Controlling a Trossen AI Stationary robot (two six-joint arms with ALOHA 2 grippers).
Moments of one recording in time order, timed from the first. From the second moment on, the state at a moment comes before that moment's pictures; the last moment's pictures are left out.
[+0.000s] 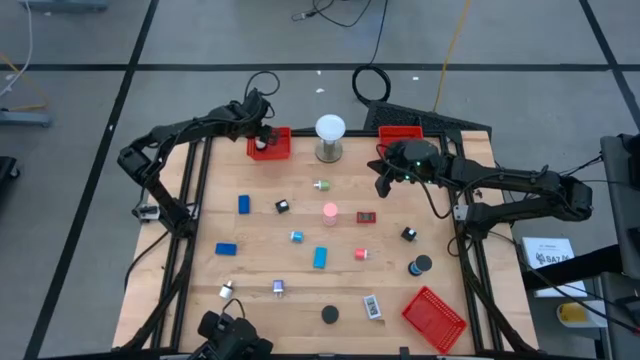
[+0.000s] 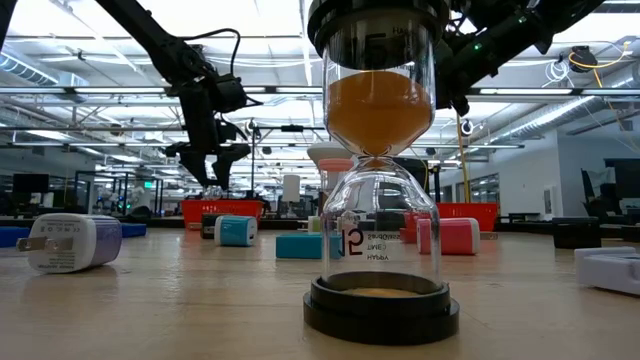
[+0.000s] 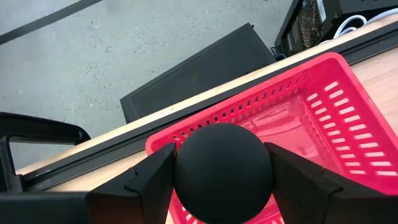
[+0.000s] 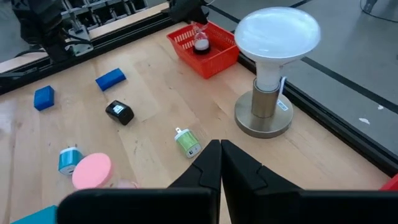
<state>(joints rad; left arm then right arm) 0.86 1.67 1.13 -0.50 -0.24 -0.22 -0.35 1.09 0.73 -0.10 0.07 0.22</state>
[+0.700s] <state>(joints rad) 0.86 1.61 1.16 -0.55 -0.22 -0.12 -0.33 1.09 0.73 -0.10 0.08 0.19</state>
